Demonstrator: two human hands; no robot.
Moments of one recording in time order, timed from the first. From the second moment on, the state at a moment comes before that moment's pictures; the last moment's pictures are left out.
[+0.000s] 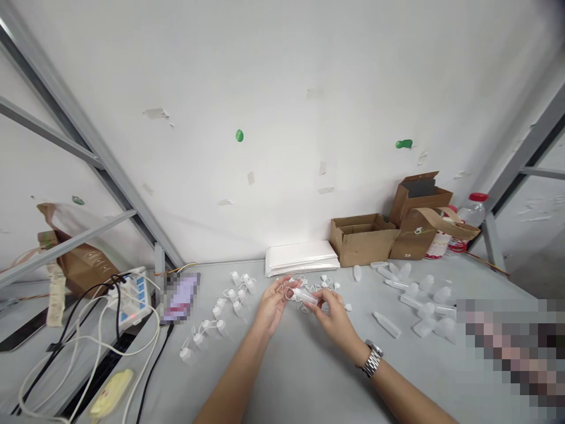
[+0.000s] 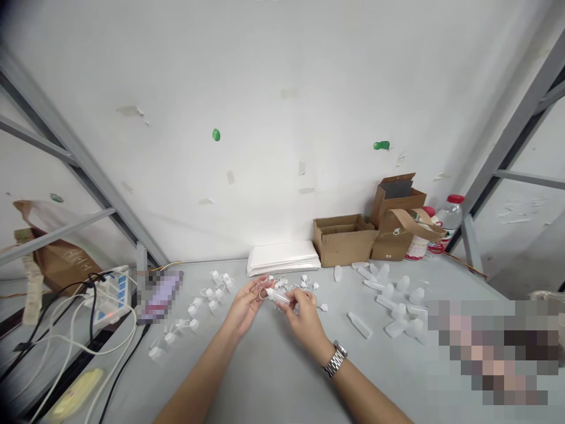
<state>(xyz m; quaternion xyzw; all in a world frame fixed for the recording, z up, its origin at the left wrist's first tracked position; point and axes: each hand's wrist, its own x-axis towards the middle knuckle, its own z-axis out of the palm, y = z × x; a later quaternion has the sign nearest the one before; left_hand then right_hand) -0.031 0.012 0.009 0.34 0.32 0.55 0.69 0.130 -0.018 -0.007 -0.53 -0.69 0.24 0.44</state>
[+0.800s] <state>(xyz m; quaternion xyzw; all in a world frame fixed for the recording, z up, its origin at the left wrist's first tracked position) -0.030 0.014 0.002 0.30 0.31 0.56 0.71 0.129 -0.016 -0.008 -0.53 -0.70 0.23 0.42</state>
